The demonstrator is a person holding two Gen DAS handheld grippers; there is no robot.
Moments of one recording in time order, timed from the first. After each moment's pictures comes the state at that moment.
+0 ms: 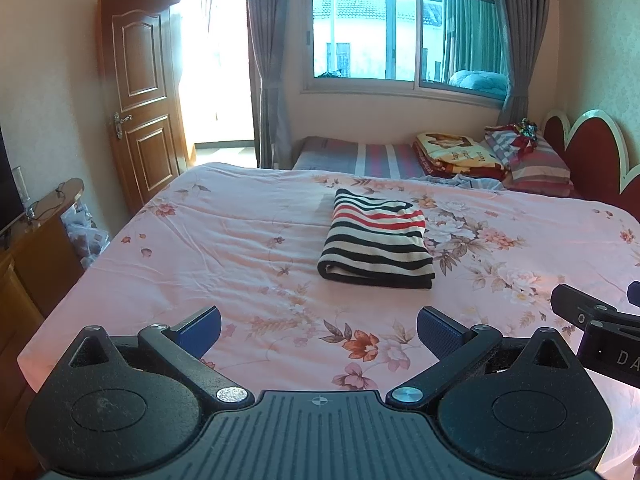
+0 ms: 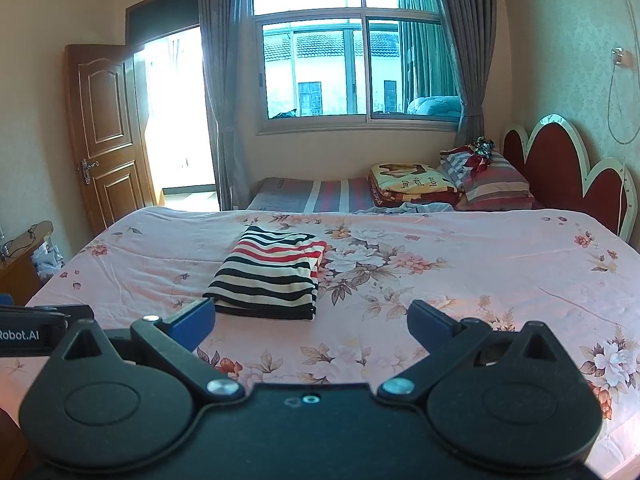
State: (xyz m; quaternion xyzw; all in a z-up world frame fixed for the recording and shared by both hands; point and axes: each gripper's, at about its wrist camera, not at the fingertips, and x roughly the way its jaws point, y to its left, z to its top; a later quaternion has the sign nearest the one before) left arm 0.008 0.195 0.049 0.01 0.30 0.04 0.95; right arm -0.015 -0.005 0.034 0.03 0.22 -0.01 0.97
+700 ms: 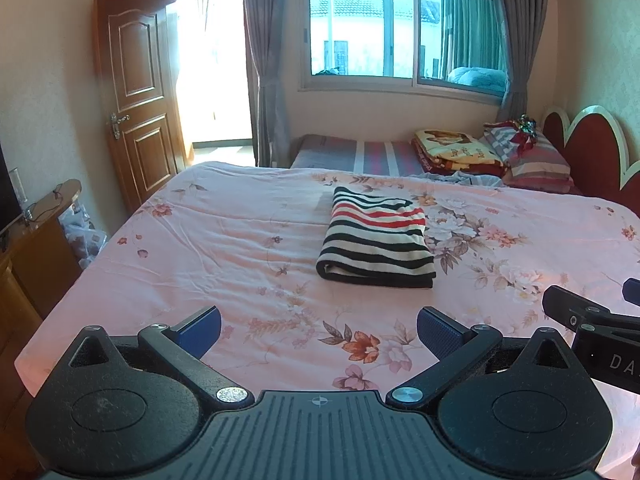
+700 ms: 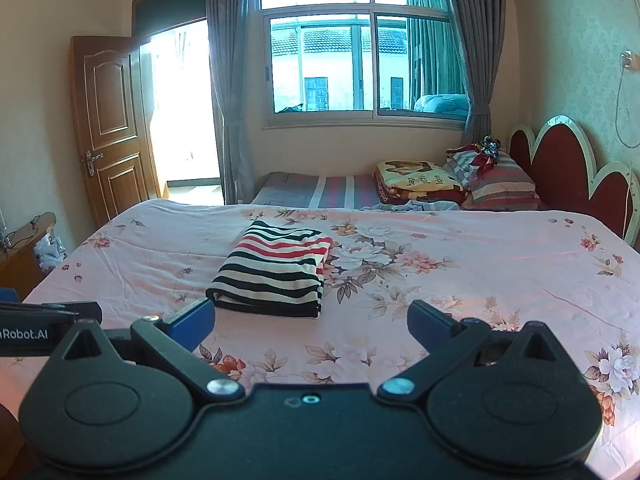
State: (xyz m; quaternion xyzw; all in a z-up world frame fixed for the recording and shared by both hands) left arm 0.016 0.193 0.042 0.02 0.30 0.03 0.95; right arm -0.005 -0.004 0.033 0.02 0.23 0.00 0.97
